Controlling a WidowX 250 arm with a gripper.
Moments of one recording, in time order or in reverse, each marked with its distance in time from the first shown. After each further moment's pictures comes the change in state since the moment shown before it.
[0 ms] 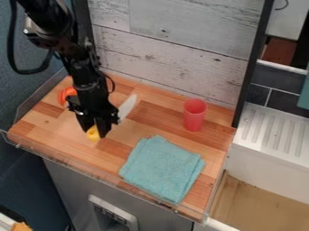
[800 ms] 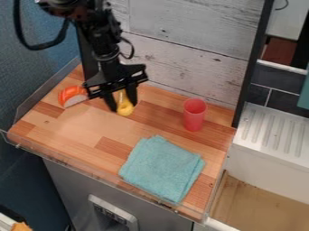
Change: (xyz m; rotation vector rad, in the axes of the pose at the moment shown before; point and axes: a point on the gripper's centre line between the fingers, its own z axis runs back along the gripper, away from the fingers) arm 0.036 -0.044 0.050 -0.086 -0.091 0.760
